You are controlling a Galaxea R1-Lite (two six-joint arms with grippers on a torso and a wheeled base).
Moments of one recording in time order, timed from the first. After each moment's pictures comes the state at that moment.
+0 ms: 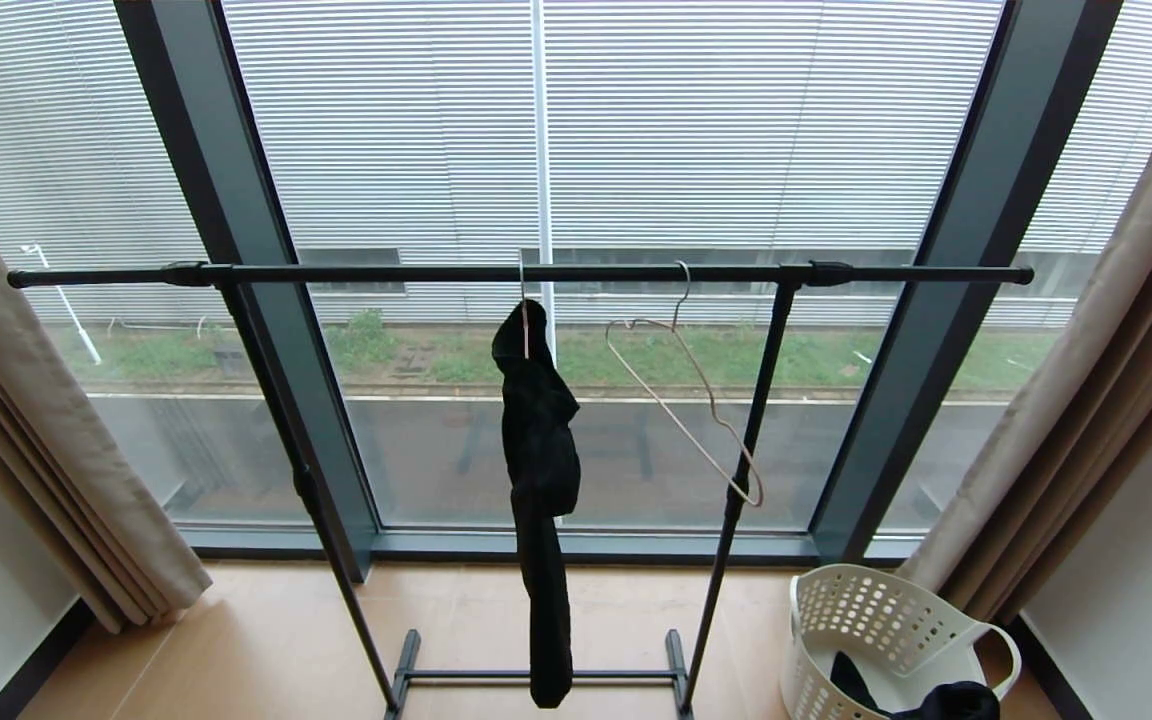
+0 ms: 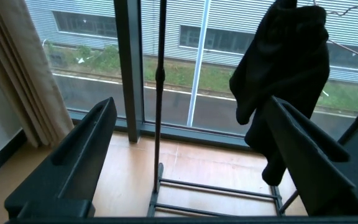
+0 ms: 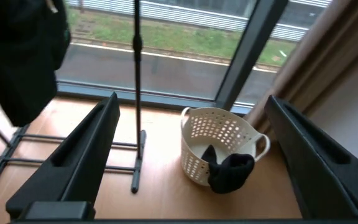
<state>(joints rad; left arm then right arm) 0.00 0.00 0.00 0.00 0.13 -0.03 0.01 0.15 -0.05 0.11 0.04 -0.09</state>
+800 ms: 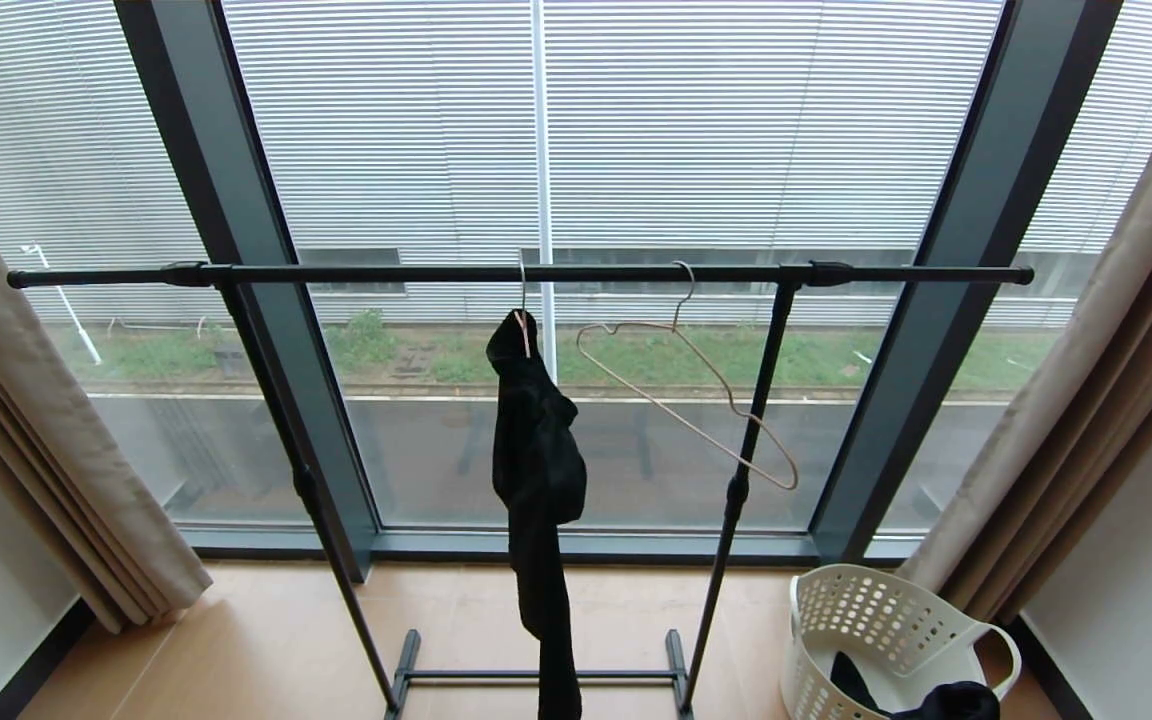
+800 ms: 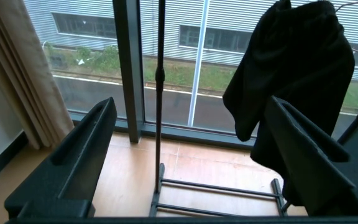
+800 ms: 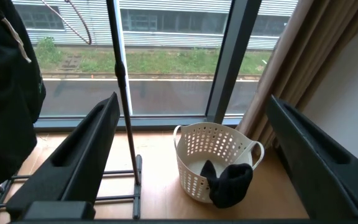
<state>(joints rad) 0.00 0.00 0.00 0.00 0.13 -0.03 0.00 0.02 -0.04 0.09 -0.13 0.00</state>
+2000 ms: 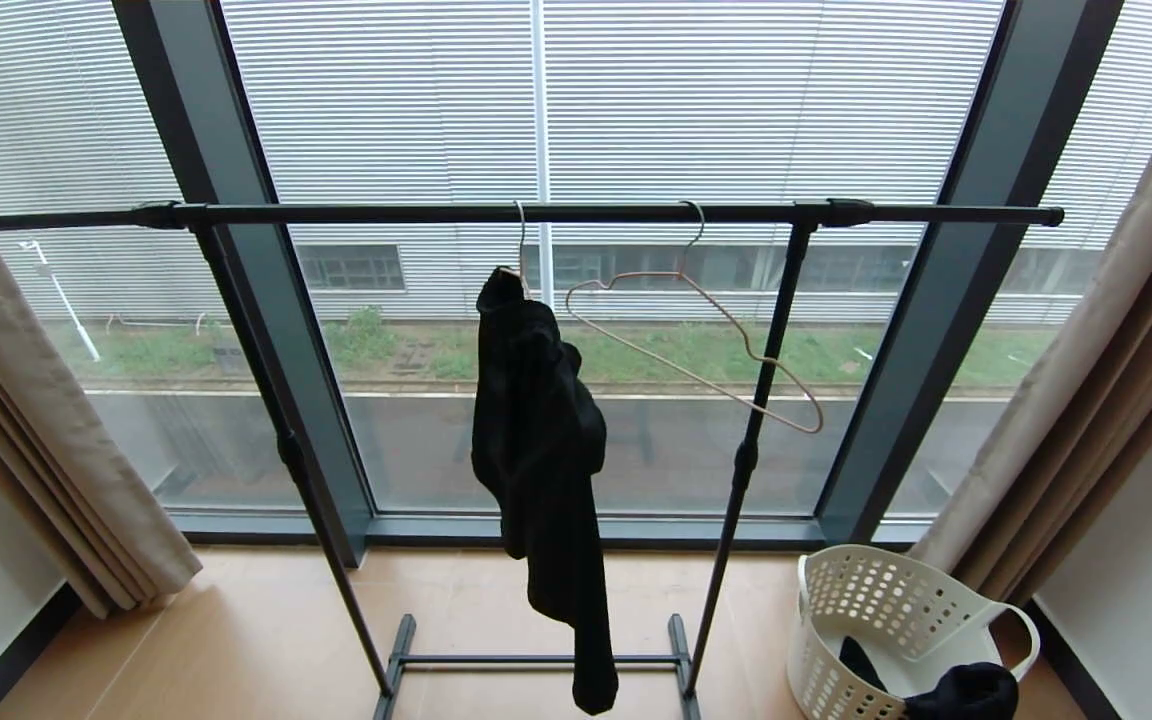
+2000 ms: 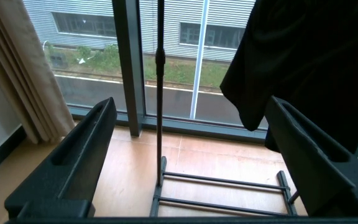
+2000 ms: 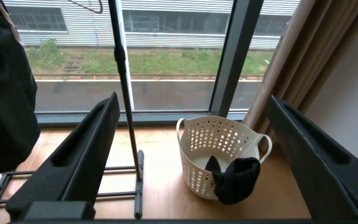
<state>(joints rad) 0.00 0.00 0.00 0.00 0.13 -0.02 0.00 0.02 -0.04 0.09 -0.13 0.01</state>
